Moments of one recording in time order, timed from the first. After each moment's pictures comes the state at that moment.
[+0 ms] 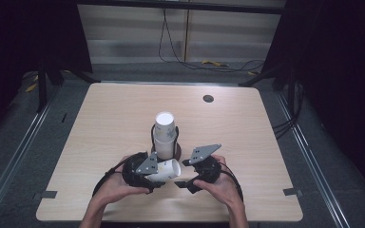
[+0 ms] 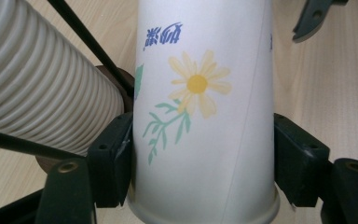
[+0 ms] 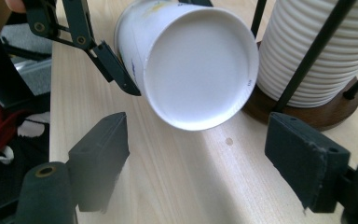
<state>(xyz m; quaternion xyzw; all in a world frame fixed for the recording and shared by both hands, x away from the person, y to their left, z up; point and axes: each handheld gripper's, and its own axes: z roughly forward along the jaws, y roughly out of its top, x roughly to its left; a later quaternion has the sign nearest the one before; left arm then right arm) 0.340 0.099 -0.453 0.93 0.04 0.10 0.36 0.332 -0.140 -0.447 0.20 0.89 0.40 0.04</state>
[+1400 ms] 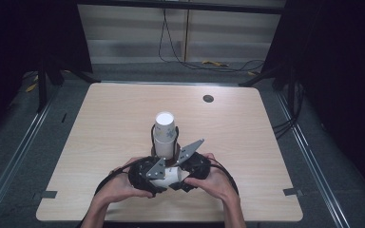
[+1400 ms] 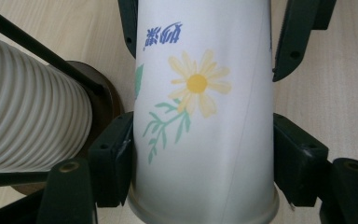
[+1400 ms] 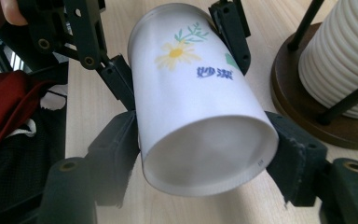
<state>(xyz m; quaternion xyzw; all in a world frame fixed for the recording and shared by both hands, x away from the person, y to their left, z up) 0.336 0.082 -0.457 0.95 -0.01 0.09 0.30 0.346 -0.115 -0.448 0.16 0.93 0.34 -0.02</state>
